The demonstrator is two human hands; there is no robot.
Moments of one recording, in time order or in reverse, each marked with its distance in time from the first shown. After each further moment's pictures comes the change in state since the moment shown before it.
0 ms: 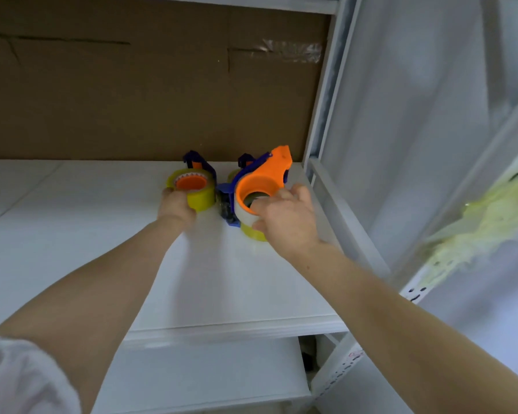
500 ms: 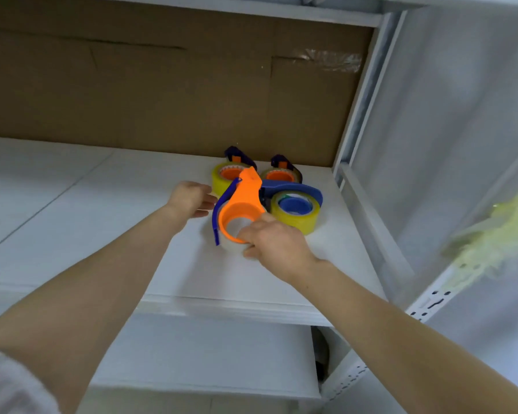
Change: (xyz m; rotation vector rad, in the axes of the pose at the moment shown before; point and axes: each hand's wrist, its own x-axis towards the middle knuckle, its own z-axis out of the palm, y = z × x) left_hand -0.044 -0.021 -0.045 -0.766 -0.067 -0.228; right_hand -0.020 -0.054 0.019 0.188 -0.178 -0.231
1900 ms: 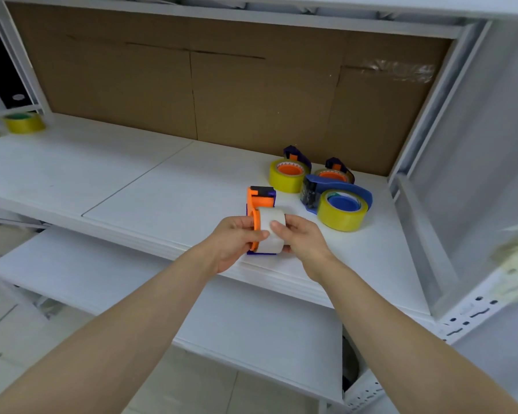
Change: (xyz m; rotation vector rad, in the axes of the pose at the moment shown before) left_hand -0.132 -0.062 -0.020 -0.393 -0.283 0.040; right_hand -0.014 -0.035 0.027 1.395 0.027 0.367
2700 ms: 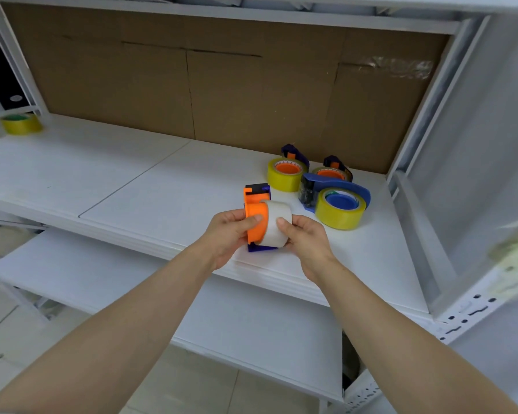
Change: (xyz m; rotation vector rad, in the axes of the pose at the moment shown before) left_hand 0.003 0.005 0.003 -0.083 0.137 0.047; right_hand 0.003 0.006 -0.004 0.171 0.126 0.017
